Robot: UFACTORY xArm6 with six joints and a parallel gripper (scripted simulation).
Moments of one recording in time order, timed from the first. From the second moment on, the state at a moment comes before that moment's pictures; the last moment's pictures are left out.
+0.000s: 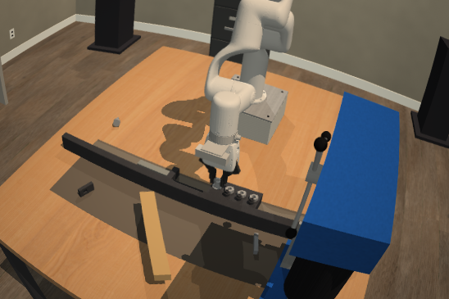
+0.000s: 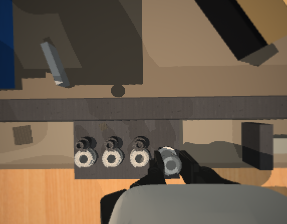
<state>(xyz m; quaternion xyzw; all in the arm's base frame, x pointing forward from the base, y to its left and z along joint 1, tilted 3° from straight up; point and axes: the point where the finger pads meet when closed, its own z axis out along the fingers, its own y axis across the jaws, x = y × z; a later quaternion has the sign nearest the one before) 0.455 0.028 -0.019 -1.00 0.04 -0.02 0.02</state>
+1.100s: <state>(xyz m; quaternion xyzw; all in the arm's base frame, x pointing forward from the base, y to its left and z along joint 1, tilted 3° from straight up) 0.455 0.028 -0.024 -1.00 0.04 -0.02 0.02</state>
